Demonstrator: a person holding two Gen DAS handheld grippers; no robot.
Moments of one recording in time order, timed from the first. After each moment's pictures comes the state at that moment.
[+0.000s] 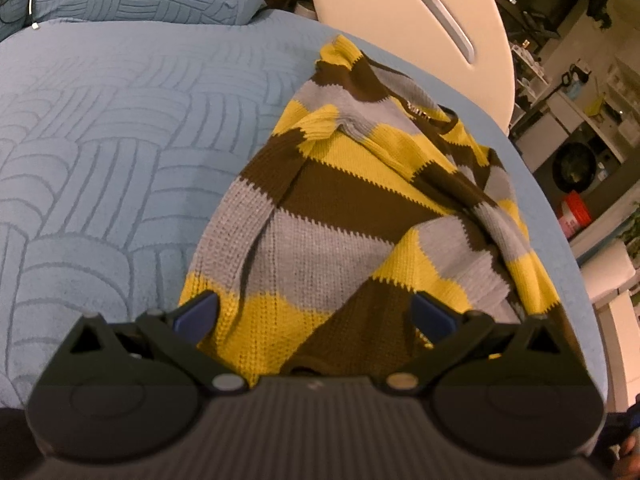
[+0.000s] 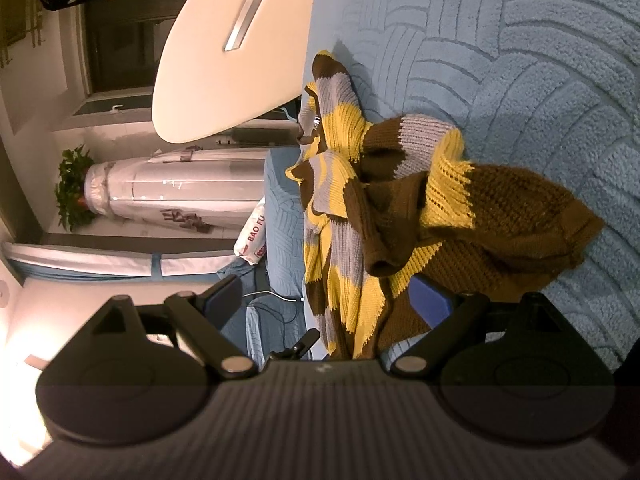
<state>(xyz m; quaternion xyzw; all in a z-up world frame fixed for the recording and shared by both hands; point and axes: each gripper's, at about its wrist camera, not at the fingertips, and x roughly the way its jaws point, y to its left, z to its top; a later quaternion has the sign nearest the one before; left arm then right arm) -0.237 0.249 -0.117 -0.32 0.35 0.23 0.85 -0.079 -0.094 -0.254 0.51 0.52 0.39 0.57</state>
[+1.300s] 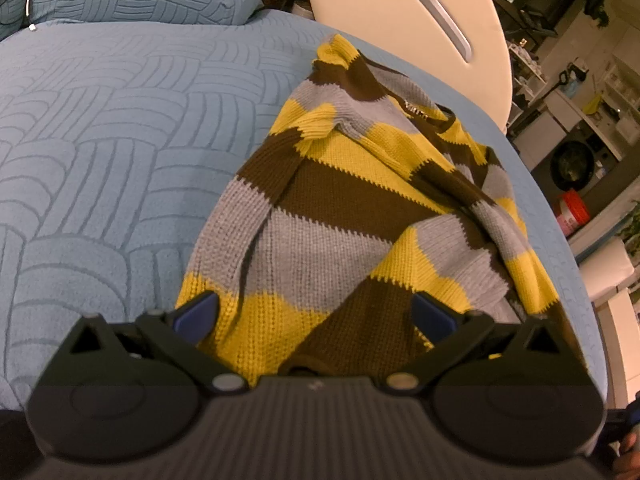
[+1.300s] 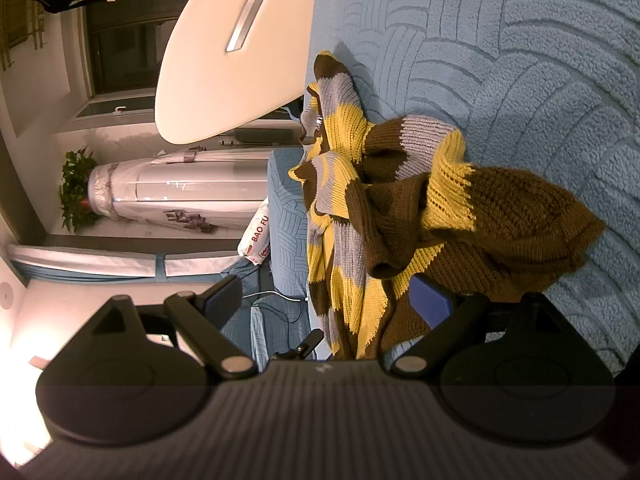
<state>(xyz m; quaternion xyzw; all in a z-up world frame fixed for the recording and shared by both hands) -0.240 0.247 -0.116 -0.32 0.35 0.23 0.85 -0.079 -0.097 -0.262 0.52 0.52 0.39 0.56</state>
